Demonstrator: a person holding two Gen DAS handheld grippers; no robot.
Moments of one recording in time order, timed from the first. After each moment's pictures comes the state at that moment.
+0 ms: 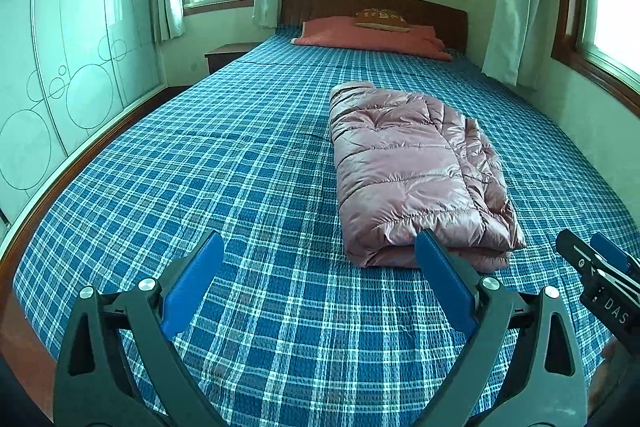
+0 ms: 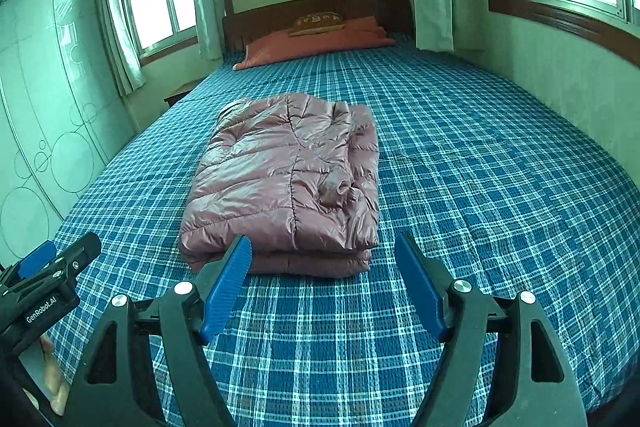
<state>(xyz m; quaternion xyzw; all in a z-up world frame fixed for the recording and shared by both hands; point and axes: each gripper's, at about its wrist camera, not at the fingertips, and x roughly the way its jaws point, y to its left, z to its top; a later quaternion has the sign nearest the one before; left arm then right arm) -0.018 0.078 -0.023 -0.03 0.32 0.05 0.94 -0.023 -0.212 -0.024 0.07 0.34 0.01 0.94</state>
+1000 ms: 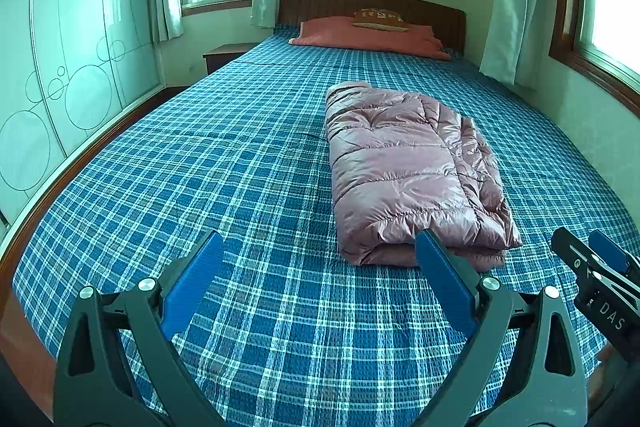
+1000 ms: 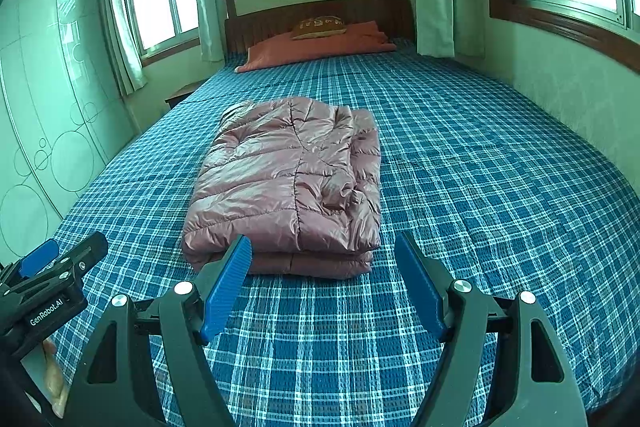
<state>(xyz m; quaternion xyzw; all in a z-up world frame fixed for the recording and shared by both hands) -0.020 0.074 -0.022 -0.03 0.32 0.05 0.94 -0.025 -0.208 -0.022 0.07 0.33 0.01 0.94</state>
